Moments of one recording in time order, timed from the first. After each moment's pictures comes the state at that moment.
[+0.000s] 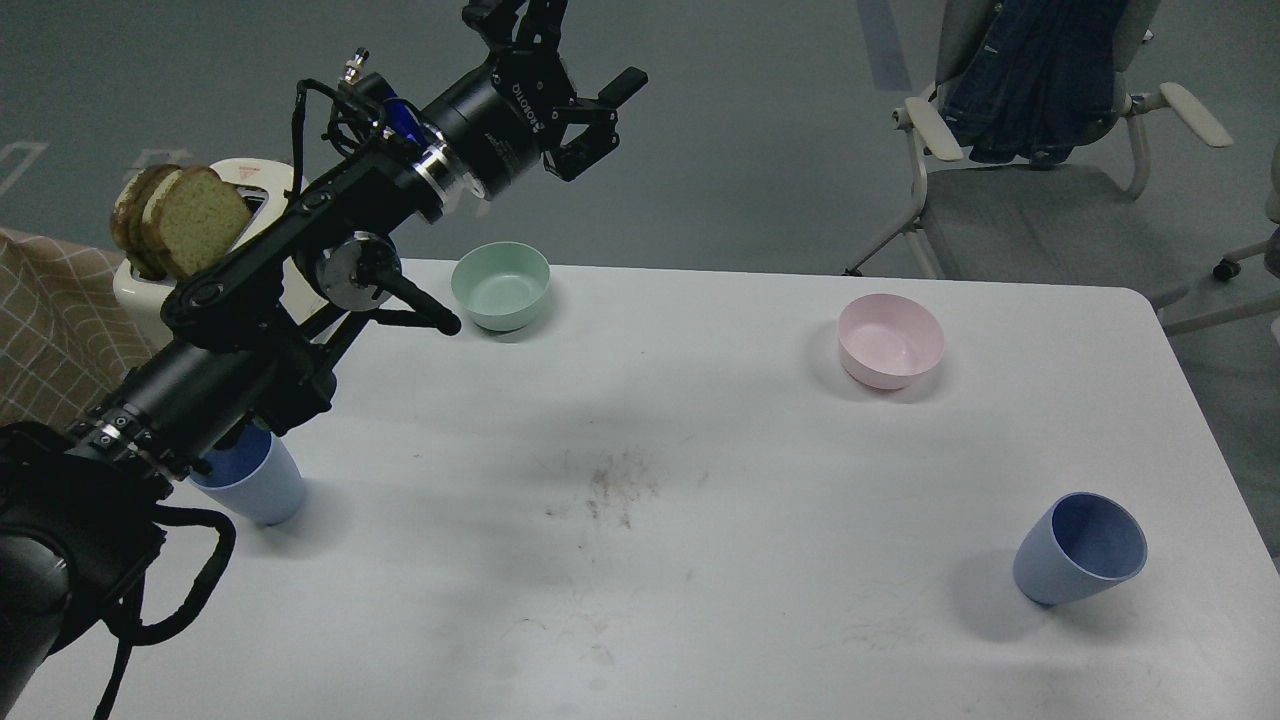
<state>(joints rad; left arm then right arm) -0.89 0.24 -0.88 -0.93 0.44 -0.44 -0.24 0.48 -0.87 1.01 0.91 -0.24 0.49 0.42</state>
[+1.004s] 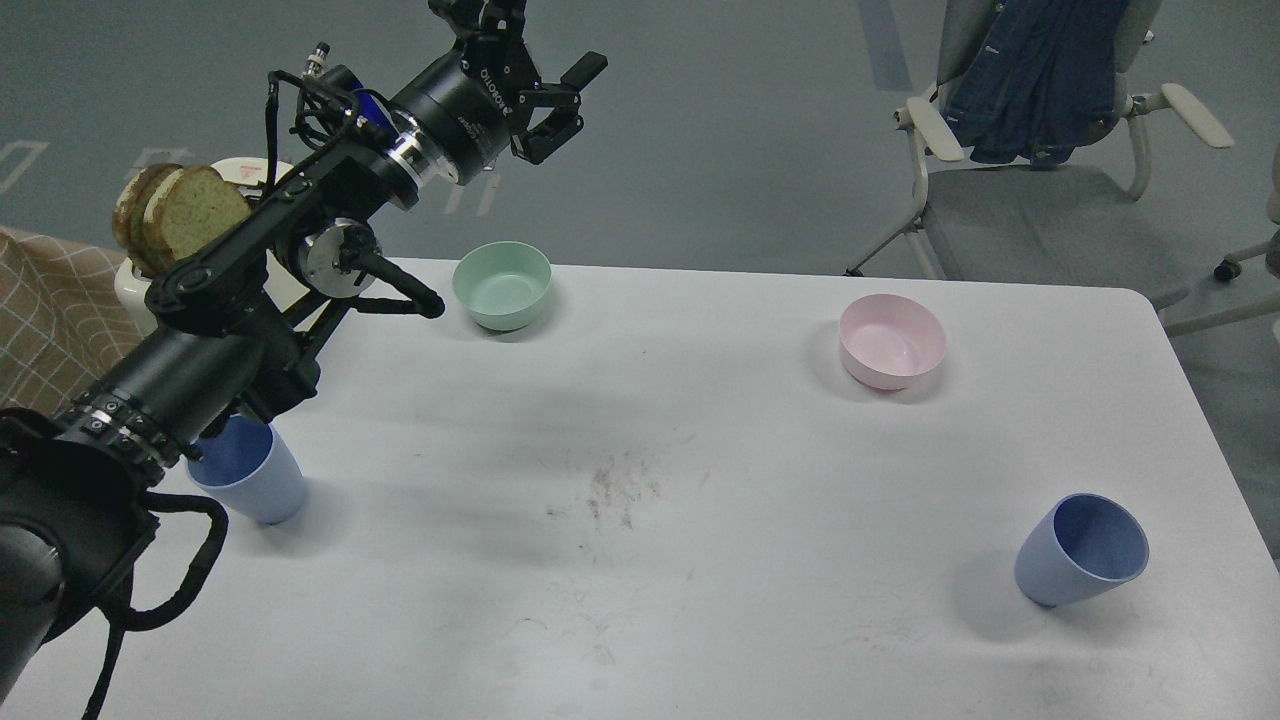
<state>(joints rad) -0.91 0.25 -0.88 -0.86 0.45 -0.44 -0.27 0.51 -0.83 1.01 0.90 -0.24 0.49 0.43</state>
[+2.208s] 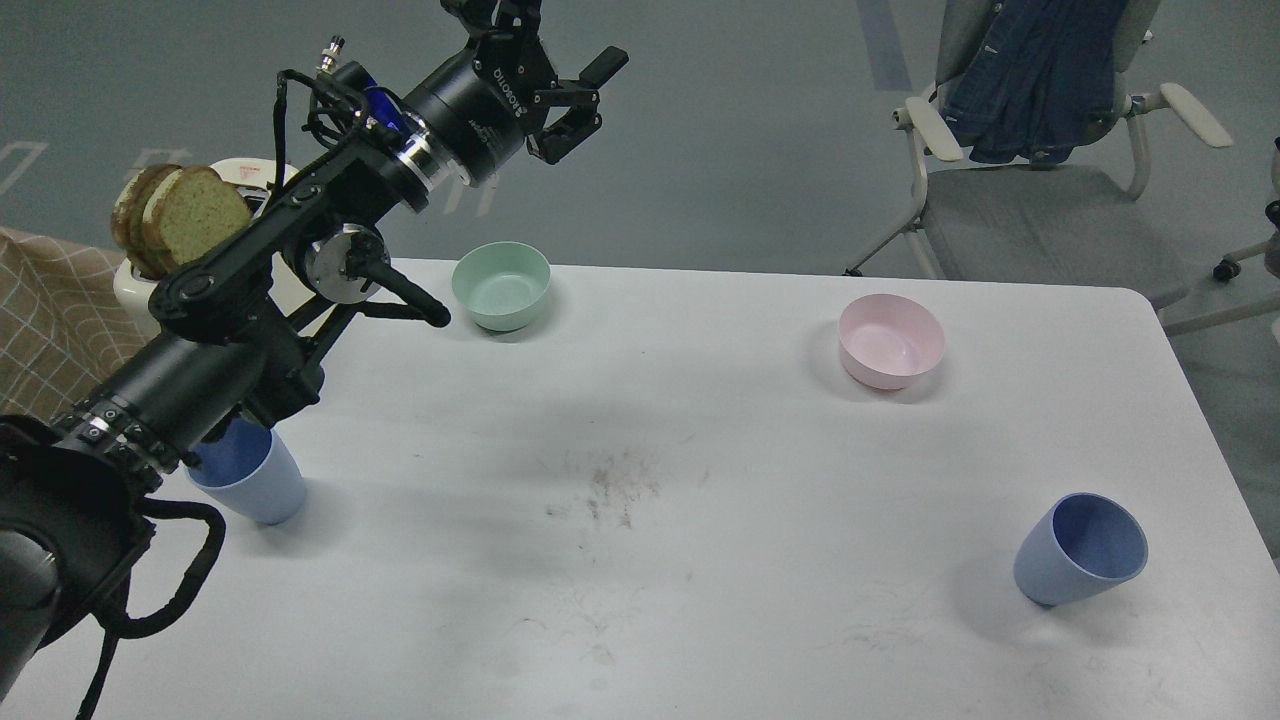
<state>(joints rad) -0.90 0.26 -0.86 -0.93 0.47 -0.45 -0.28 0.54 -0.78 1.00 0.87 -0.25 0.49 0.43</state>
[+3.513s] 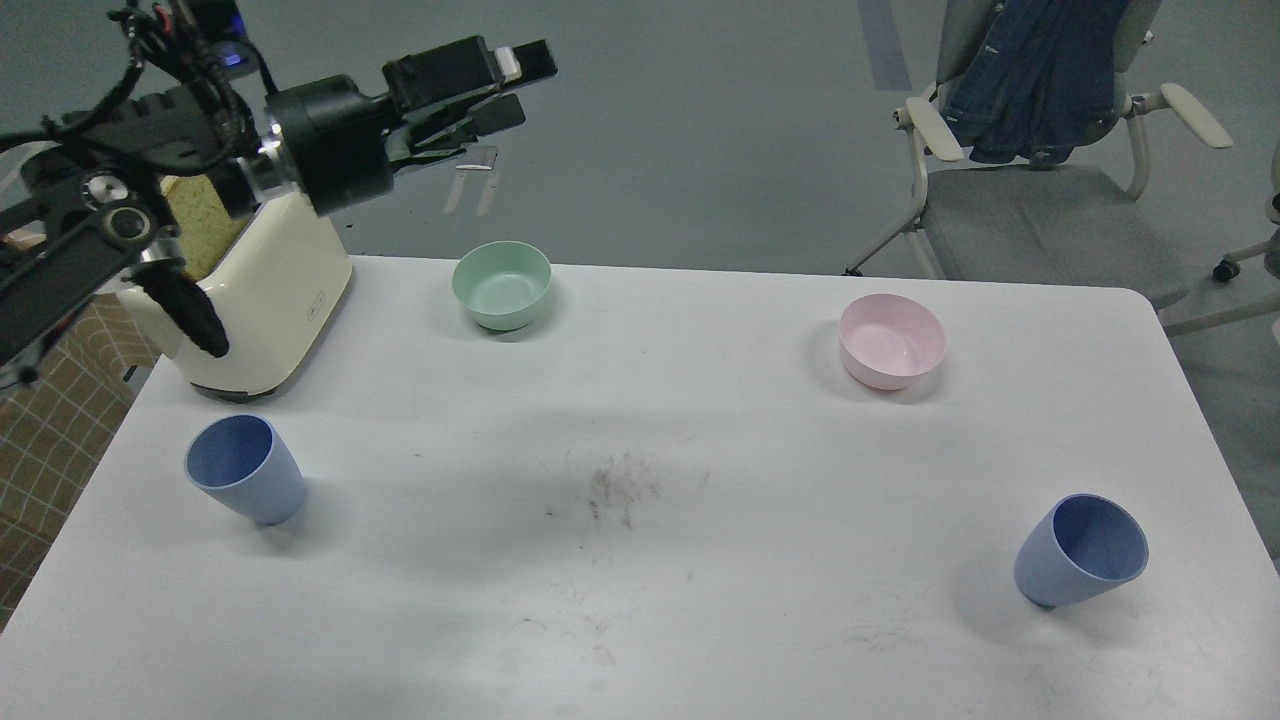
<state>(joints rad) -0.79 0.89 -0.83 -1.48 1.19 -0.49 -0.35 0.54 -0.79 1.00 0.87 -0.25 0.49 0.45</state>
